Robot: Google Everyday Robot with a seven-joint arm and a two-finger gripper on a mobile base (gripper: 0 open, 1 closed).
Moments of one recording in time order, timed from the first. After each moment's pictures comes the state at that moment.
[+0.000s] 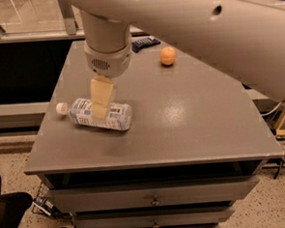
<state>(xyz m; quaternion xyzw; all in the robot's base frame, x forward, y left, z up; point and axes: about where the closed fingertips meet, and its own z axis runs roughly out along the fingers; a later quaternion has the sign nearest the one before) 0.536 0.043 0.907 -0.56 0.82 -0.03 0.11</state>
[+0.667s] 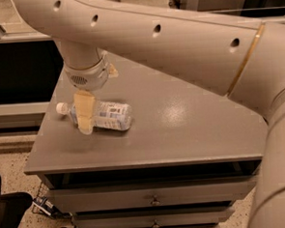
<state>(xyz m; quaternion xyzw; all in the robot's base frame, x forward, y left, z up) 0.543 0.078 0.870 -0.56 0.82 -0.07 0.06</state>
